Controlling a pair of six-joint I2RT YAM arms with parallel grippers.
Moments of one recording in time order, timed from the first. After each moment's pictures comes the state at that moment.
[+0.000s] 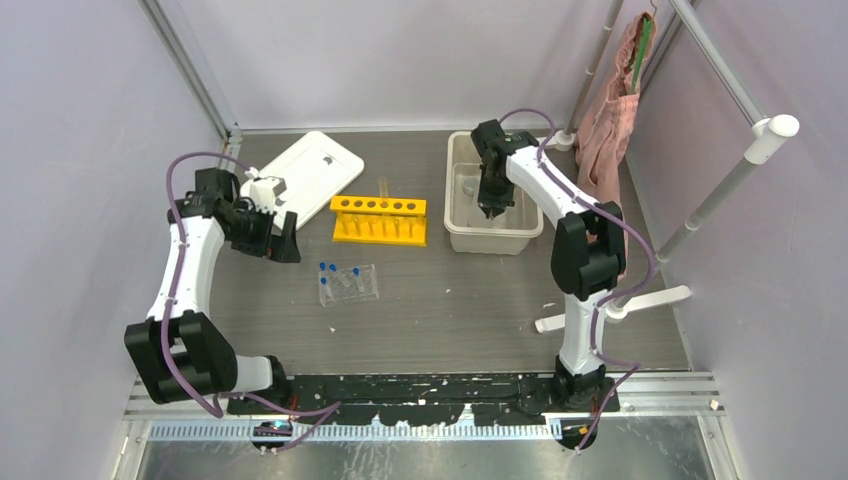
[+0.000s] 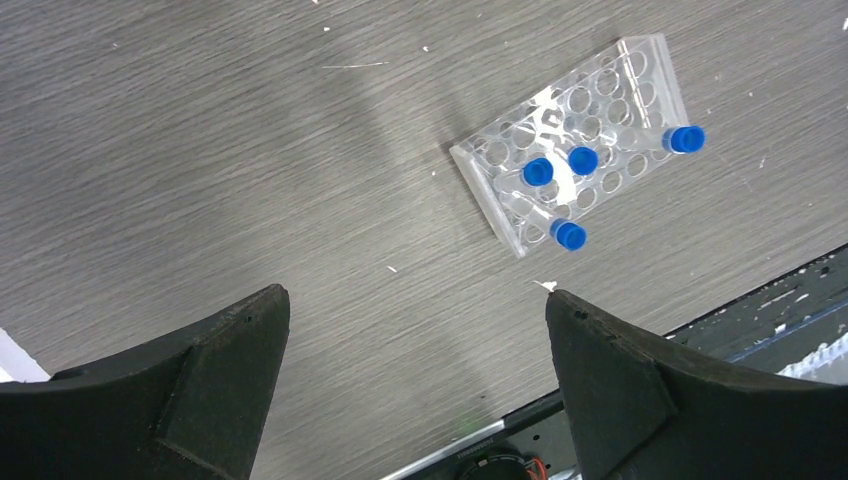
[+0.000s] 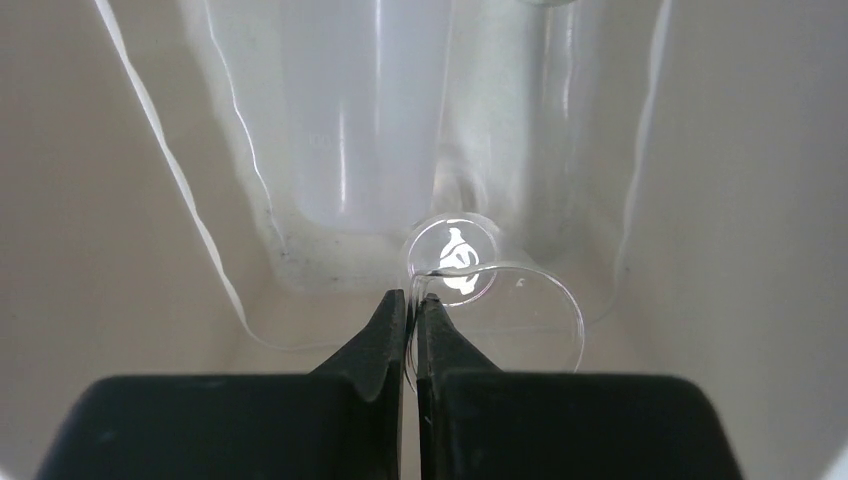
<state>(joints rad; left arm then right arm) 0.20 1.33 1.17 -1.03 0.44 0.43 0.36 2.01 1.79 -1.06 0.18 0.52</state>
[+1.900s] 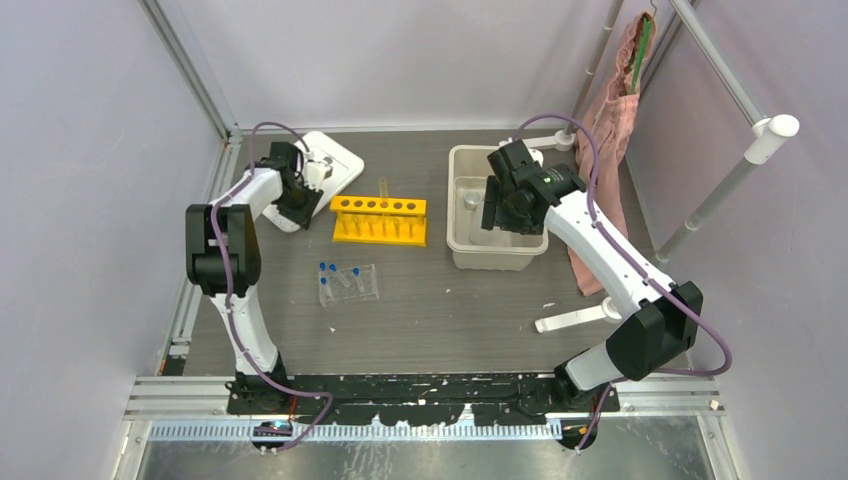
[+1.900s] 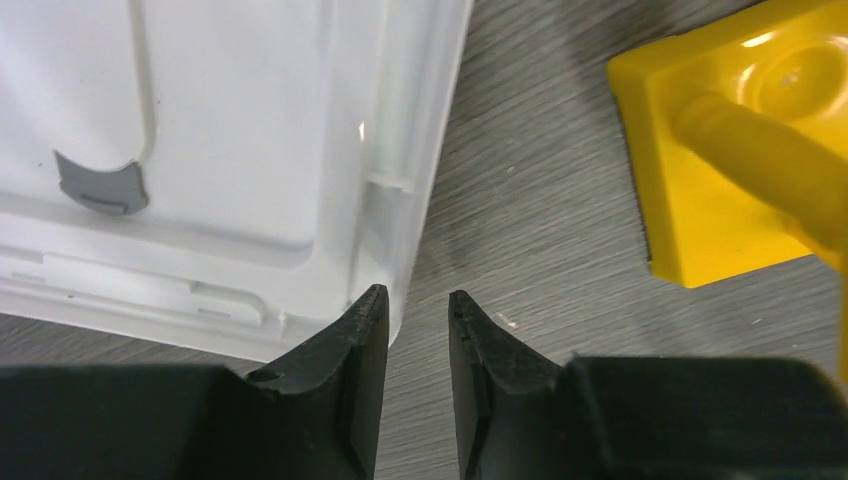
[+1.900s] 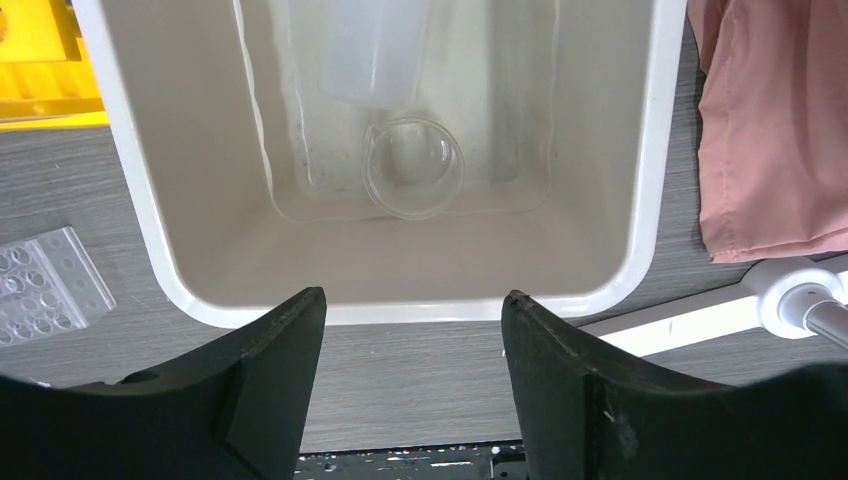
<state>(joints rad) -0.02 1.99 1.47 -0.68 0.09 0.48 0.48 1.47 1.46 -1.07 0.27 0.55</state>
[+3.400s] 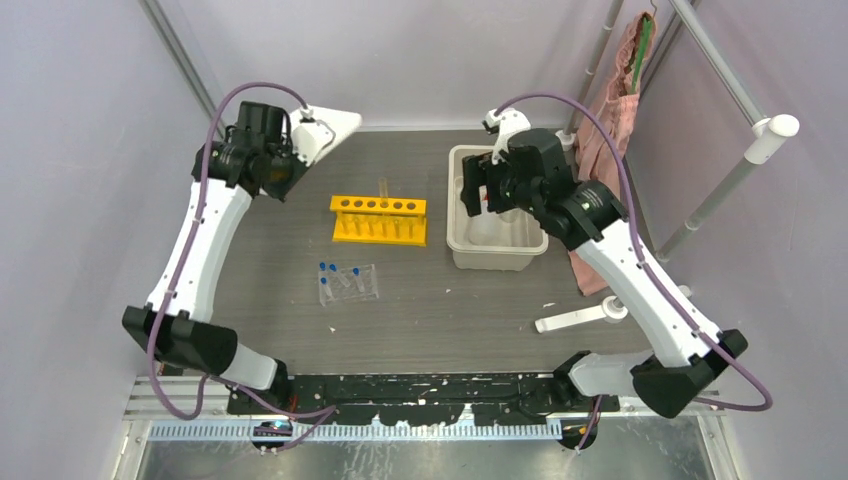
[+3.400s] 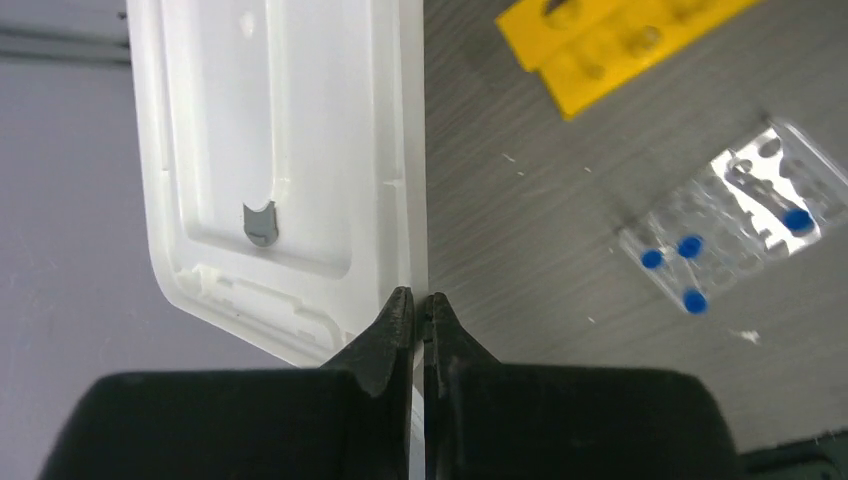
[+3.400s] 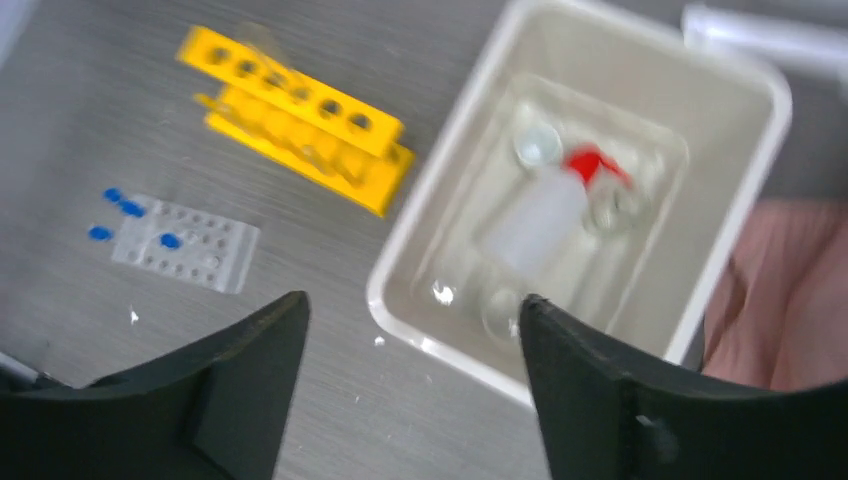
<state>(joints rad) -0.18 1.50 1.72 -1.07 -0.09 0.58 0.58 1.30 1.53 -0.85 0.15 0.24</state>
